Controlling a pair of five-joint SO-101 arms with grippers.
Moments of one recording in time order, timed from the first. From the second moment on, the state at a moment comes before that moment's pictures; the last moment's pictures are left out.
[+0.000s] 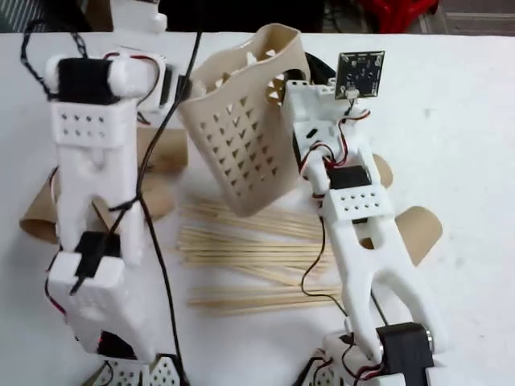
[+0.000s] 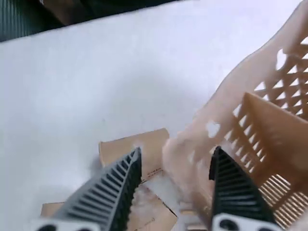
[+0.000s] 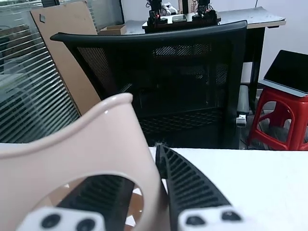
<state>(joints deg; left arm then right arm) -1.0 18.6 -57.3 101.1 -6.2 -13.5 -16.7 33.1 -3.1 -6.5</state>
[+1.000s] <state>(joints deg) 0.8 29.8 -57.5 90.3 -9.6 -13.3 -18.9 43.3 -3.1 -0.8</state>
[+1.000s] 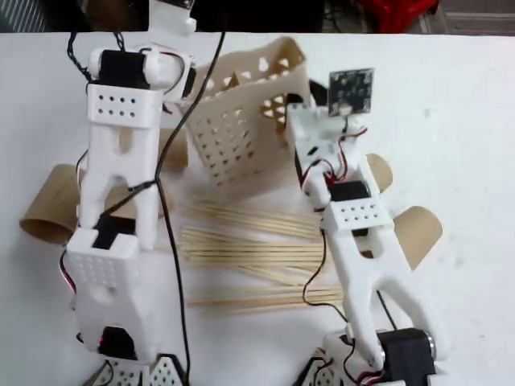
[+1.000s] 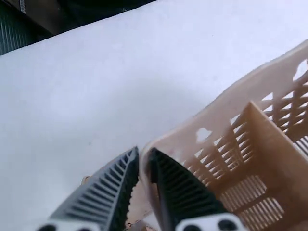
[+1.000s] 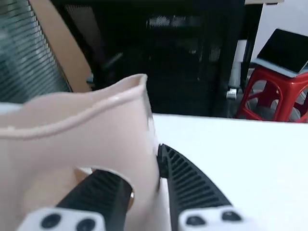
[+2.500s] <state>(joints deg) 0.9 30.1 -47.0 73.6 -6.5 -13.8 -32.2 42.9 30.6 16.2</state>
